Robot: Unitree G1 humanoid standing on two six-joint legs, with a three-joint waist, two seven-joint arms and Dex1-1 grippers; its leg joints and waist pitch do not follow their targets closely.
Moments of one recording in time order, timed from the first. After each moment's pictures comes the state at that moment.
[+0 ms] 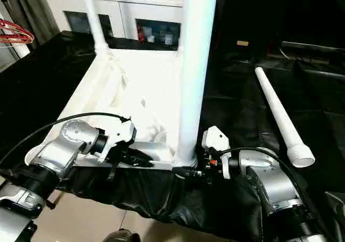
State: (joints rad) left arm -0.59 0.37 -0.34 0.56 -0.01 0.06 -1.42; right arm -0.25 -0.49 0.18 0.21 0.24 0.17 1.20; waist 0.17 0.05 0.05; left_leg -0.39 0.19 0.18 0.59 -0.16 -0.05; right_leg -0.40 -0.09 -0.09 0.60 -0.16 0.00
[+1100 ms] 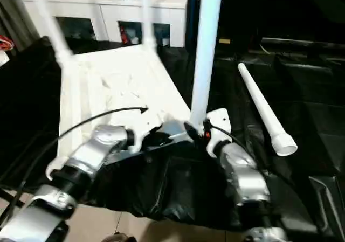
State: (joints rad) left arm -0.62 0.11 -0.29 0.61 0.11 0.18 -0.85; right arm -0.32 -0.13 -0.02 0.41 0.11 0.11 0.43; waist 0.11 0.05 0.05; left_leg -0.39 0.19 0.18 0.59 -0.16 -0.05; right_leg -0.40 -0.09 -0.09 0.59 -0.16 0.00
